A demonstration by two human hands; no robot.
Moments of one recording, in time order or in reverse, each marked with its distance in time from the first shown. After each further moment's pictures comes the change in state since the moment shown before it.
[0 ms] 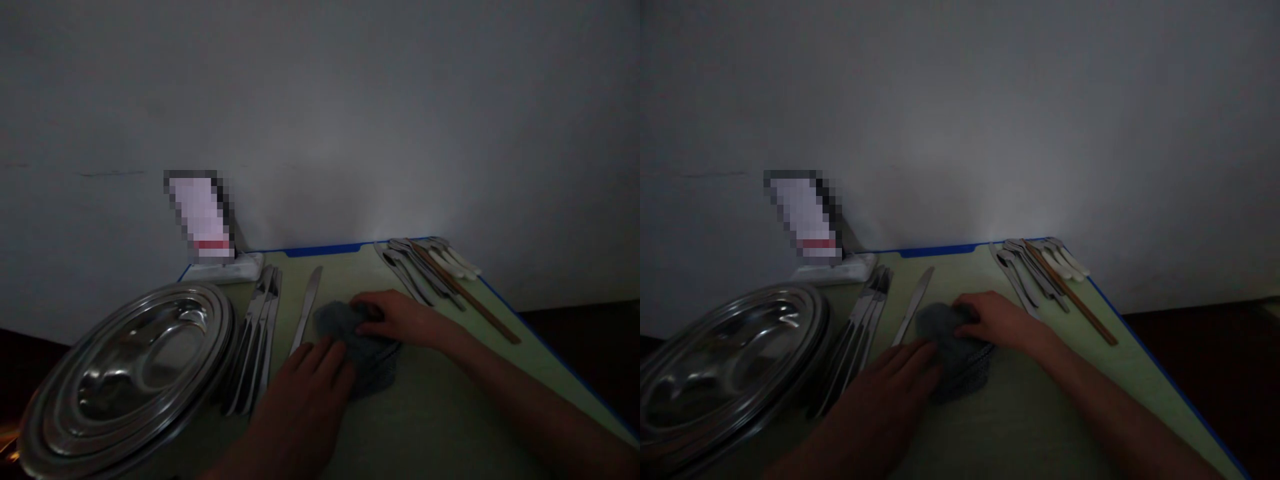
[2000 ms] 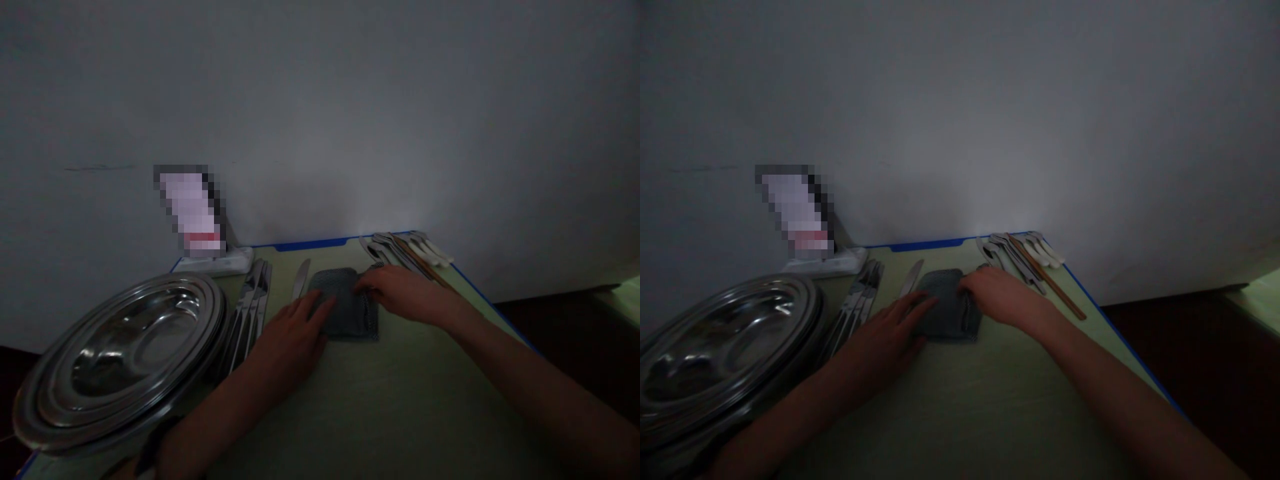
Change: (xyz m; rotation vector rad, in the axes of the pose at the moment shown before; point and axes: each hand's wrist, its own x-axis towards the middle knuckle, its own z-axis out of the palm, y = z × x) left_hand 0.019 -0.022 0.007 -0.042 0.209 -0.106; right_hand -0.019 -0.010 -0.020 -0.396 0.090 -0.047
